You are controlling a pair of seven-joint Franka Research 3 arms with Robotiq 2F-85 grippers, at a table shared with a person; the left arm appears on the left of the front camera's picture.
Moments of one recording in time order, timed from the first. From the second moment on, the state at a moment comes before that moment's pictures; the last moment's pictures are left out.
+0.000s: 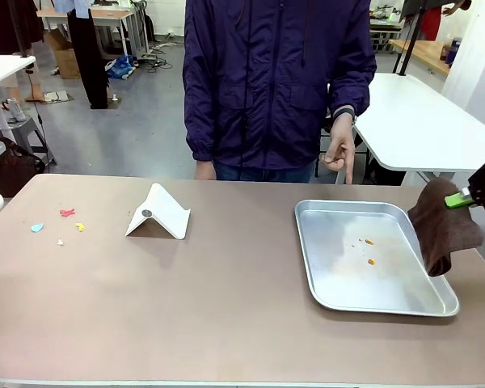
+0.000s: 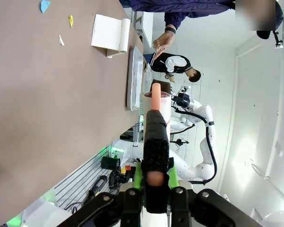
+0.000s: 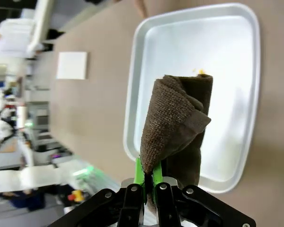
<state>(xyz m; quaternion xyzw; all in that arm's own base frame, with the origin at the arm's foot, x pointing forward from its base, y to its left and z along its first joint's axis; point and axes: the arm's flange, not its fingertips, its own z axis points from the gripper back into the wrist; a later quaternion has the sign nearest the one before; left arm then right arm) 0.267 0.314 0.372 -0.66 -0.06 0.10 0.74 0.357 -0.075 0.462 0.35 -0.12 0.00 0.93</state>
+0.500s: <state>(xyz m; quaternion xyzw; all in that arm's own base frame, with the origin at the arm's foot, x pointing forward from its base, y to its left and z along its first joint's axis) 0.267 0.314 0.372 -0.66 -0.06 0.10 0.74 0.394 -0.039 0.429 0.22 -0.15 0.03 0.96</state>
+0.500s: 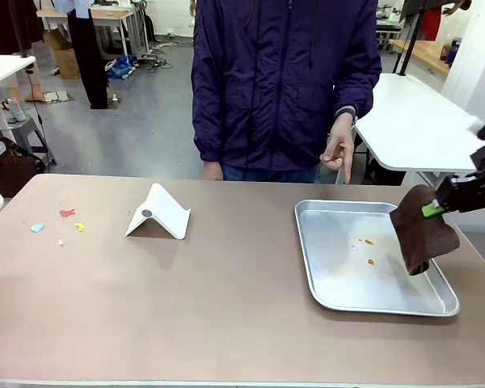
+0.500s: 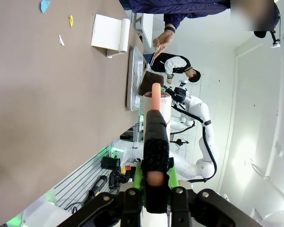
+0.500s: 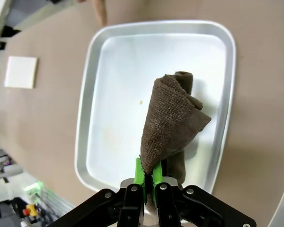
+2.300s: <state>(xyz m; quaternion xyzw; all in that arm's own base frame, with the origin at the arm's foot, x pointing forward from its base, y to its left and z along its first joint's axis) 0.267 0.313 0.372 -0.66 -0.06 0.10 0.74 0.485 0.107 0.335 0.31 0.00 0.08 0.95</state>
